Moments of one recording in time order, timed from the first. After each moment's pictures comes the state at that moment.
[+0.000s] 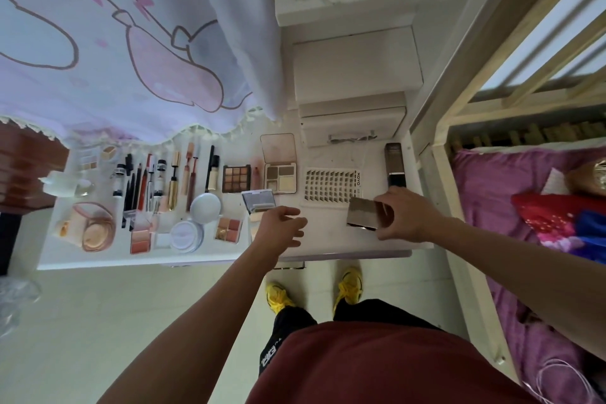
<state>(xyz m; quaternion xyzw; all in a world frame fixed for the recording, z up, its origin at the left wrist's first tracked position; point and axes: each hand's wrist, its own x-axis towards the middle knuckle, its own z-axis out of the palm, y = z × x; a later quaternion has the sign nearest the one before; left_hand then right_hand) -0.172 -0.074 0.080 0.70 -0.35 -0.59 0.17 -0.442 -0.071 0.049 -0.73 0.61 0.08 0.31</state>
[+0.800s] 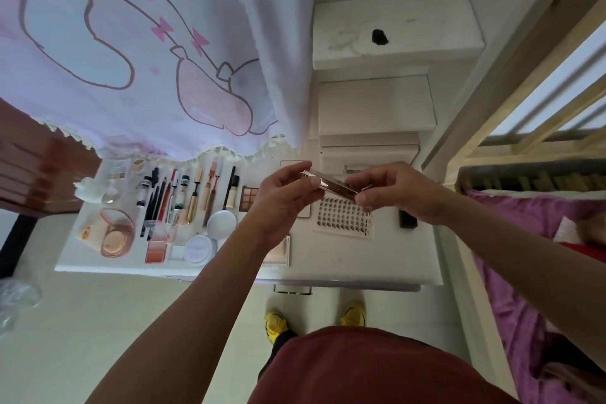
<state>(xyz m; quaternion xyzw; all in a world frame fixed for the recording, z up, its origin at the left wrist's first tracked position) -0.171 -0.115 0.178 0.45 -0.29 -0.73 0.43 -0.405 -0.128 0.170 -0.57 0.44 -0.23 0.66</state>
